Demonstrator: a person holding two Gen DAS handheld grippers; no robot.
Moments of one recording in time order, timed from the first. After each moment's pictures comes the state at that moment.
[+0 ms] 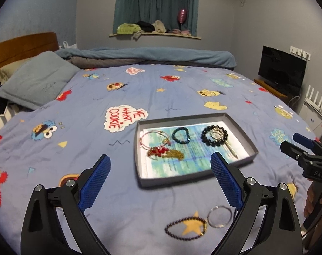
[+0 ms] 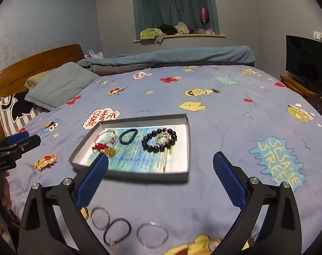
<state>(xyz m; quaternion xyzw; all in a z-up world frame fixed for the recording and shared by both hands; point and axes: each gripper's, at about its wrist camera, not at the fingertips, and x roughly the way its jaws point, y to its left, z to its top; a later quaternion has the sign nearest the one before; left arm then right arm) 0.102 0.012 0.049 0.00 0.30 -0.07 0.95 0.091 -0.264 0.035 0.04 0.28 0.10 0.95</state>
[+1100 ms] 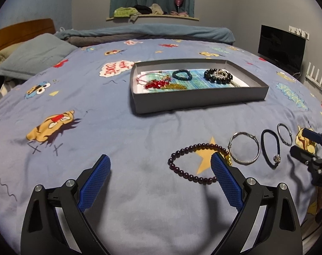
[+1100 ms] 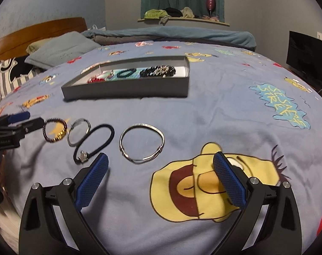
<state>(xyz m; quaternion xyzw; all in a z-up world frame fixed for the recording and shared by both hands) 0.063 0.013 -0.073 0.02 0.35 -0.08 0.94 0.035 -0.251 -0.085 -0.03 0.34 0.10 0.94</state>
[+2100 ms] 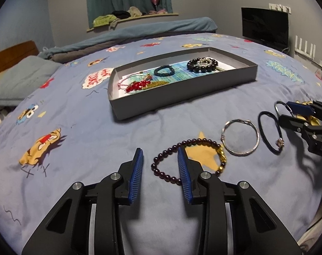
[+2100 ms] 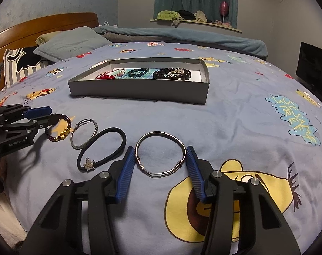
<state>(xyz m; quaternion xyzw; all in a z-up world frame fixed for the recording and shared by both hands) 0.069 -0.014 -0.082 0.10 0.34 -0.11 0.93 0.048 -0.238 -0.084 -0.05 0.32 0.13 0.94</state>
